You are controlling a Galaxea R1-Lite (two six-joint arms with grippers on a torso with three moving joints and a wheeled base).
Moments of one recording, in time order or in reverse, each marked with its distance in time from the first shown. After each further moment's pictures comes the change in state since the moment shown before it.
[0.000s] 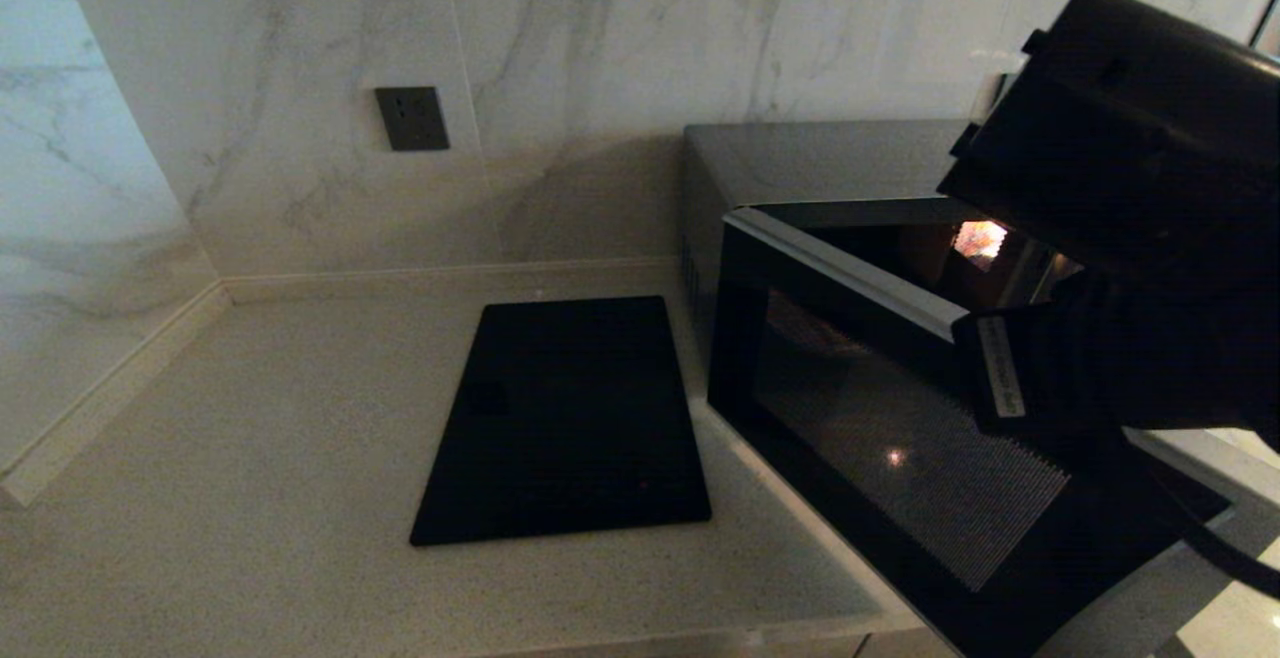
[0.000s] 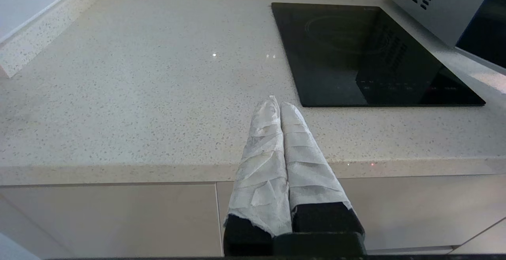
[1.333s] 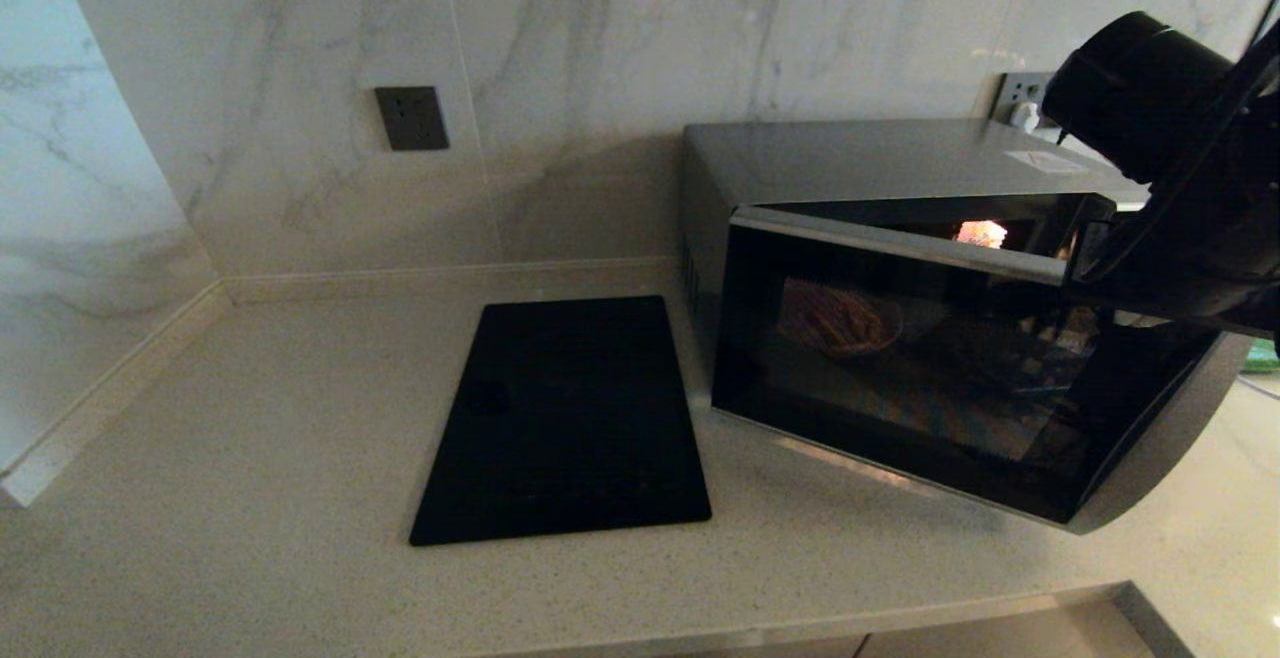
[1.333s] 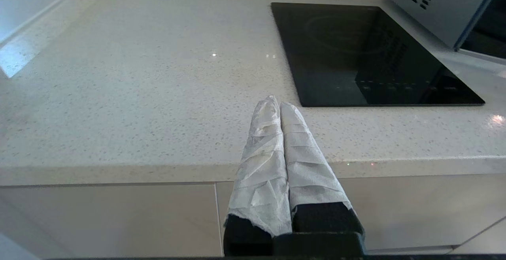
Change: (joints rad) left arm 0.000 0.000 0.000 0.000 0.000 0.000; right arm -0.536 0.048 0.004 -0.130 0.029 0.070
